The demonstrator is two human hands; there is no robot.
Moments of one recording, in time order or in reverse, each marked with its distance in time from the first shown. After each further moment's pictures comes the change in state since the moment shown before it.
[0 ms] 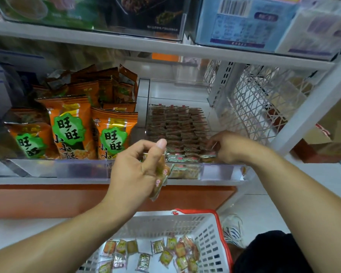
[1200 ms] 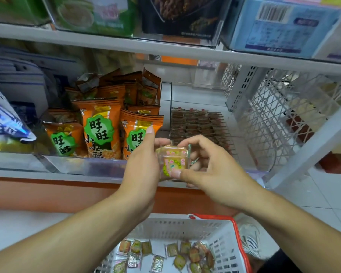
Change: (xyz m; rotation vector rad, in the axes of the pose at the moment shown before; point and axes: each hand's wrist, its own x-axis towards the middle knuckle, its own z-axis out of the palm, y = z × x) left_hand 0.016 0.007 -0.018 -0.410 0.112 -0.428; right_hand -0.069 -0.104 0.027 0.915 0.129 -0.370
